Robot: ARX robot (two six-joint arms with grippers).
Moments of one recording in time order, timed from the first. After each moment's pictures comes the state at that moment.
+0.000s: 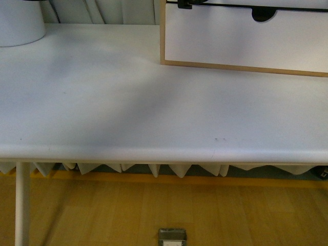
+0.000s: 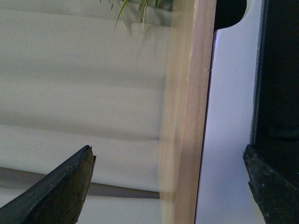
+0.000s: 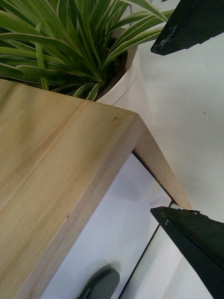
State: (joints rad) left arm -0.46 2.03 1.37 0.82 0.12 1.52; right arm -0.18 1.69 1.27 0.04 -0.19 -0.64
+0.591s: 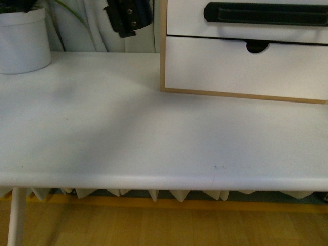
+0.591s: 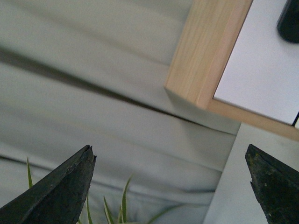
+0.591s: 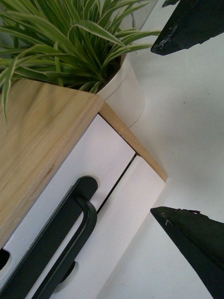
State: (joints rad) left arm -0.34 1.70 0.98 0.89 0.06 1.26; right arm -0.15 1.32 0.99 0.03 -0.23 -0.61
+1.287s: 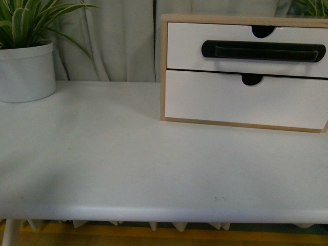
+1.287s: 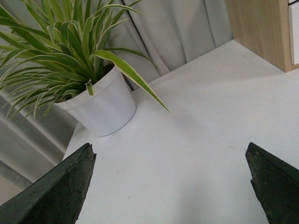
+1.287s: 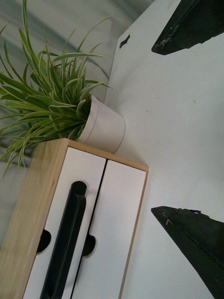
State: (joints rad) left arm -0.02 0.95 0.18 0.78 0.05 0.52; right arm 0.07 0.44 0.34 0.11 0.18 -0.29
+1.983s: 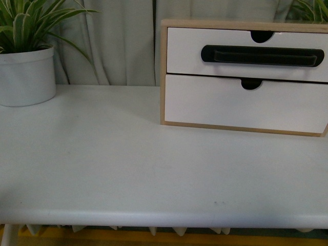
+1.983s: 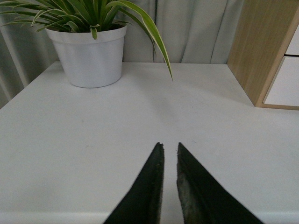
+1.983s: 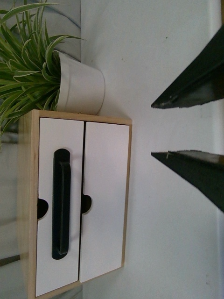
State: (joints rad) left arm 0.00 0.67 0.07 0.59 0.00 0.02; right arm 0.00 0.29 0.16 0.13 0.00 -0.02
